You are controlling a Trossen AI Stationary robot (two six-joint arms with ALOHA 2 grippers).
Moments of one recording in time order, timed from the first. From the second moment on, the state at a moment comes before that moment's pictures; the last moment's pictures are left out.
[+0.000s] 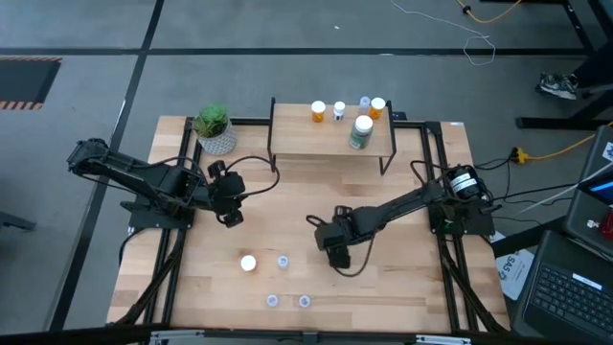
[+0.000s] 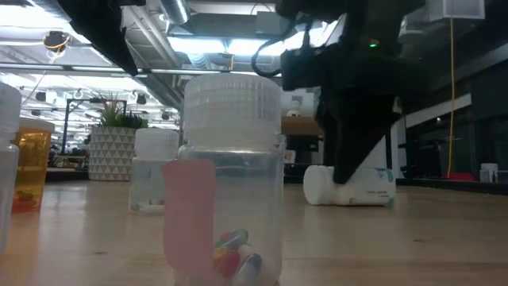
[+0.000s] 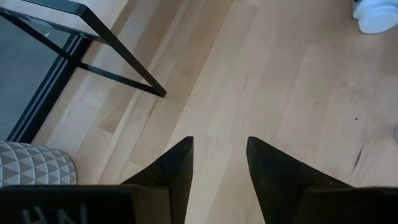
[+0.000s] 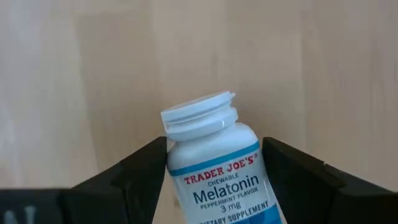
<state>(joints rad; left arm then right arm) -0.29 1.01 0.90 -0.84 -0.59 -0.47 0.29 1.93 1.29 -0.69 0.12 0.40</state>
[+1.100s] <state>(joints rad) -0.29 1.01 0.90 -0.83 -0.59 -0.47 0.26 1.99 1.31 -0.65 0.18 0.49</state>
